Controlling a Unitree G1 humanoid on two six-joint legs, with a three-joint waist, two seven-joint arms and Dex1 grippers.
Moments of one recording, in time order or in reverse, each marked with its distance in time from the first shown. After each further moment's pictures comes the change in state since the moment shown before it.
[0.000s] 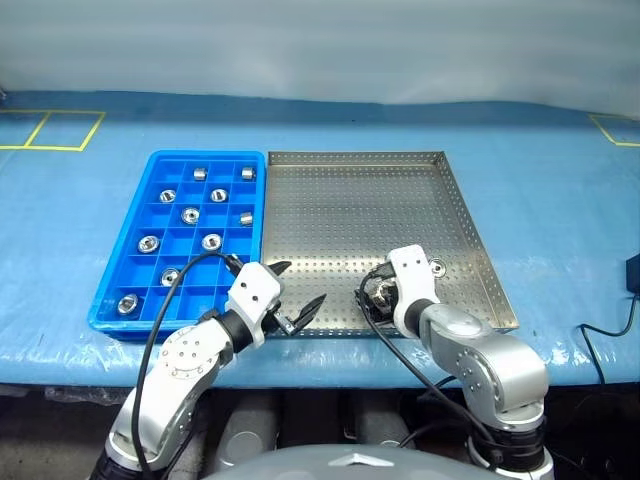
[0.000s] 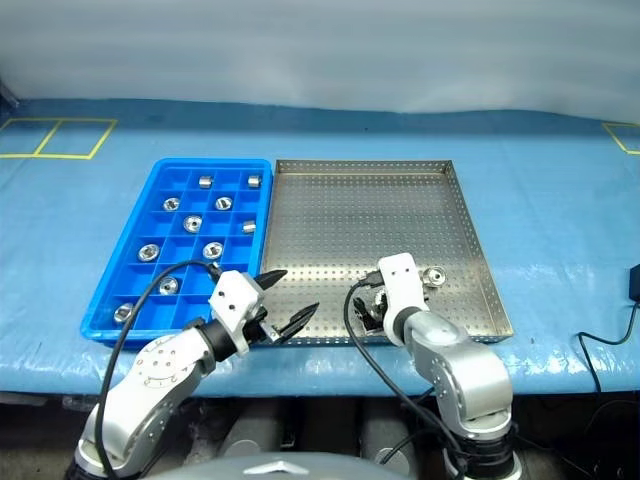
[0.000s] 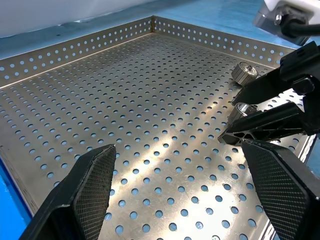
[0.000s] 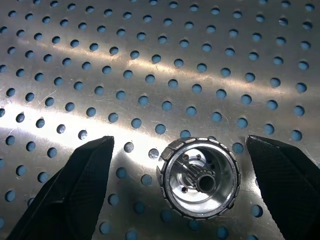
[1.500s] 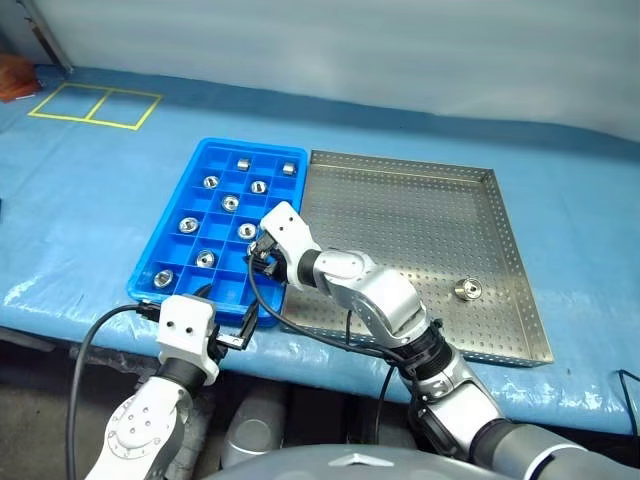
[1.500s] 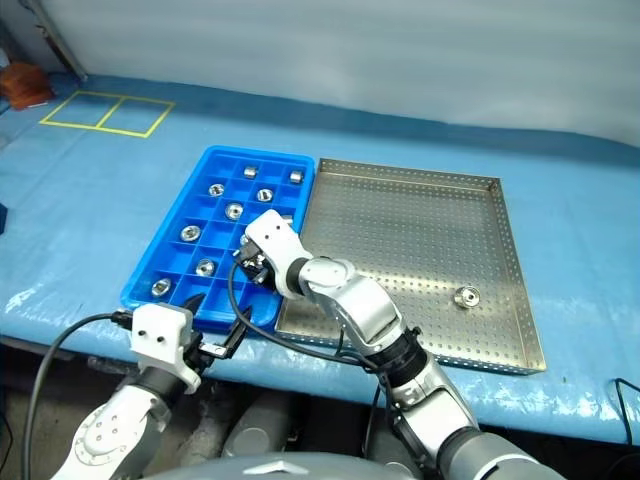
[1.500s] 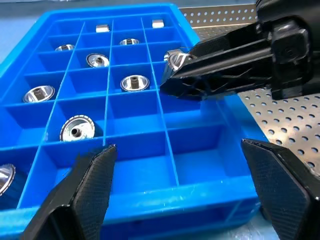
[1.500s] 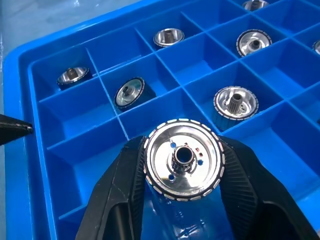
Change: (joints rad) left arm 0.411 -0.140 0.186 -0.239 0.050 -0.020 0.252; right arm -0.463 0.127 0.407 0.553 0.008 -0.474 0.223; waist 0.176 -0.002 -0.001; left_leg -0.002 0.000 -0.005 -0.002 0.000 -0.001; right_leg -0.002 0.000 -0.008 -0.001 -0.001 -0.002
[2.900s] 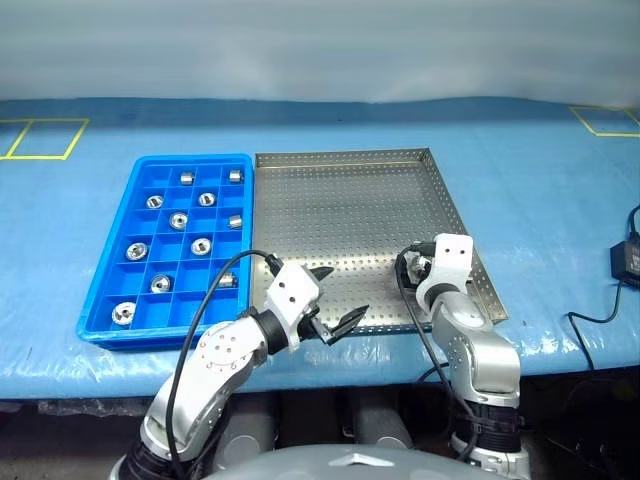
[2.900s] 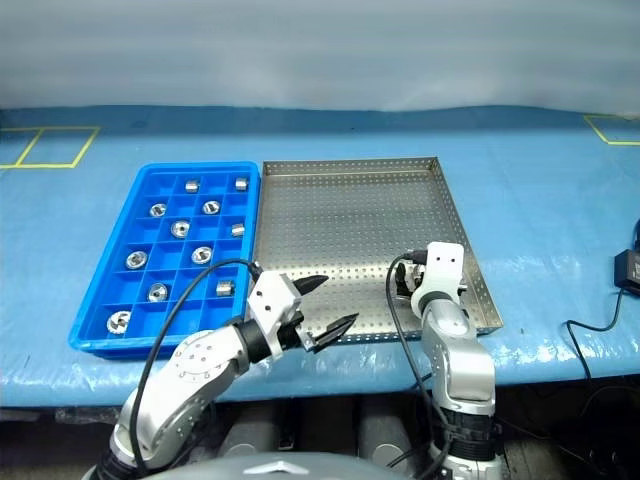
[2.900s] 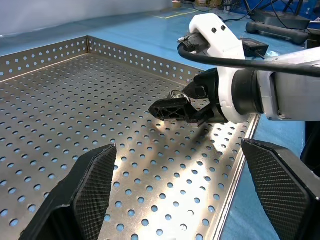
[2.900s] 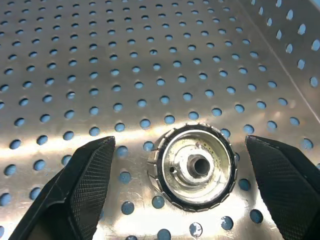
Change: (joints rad) left arm -0.493 0.034 -0.333 0.243 -0.078 0.087 -0.235; right arm 0.471 -0.014 -0.604 -0.195 -0.127 -0.120 -0.358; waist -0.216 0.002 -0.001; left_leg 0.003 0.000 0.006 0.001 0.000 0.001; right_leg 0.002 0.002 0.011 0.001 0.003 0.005
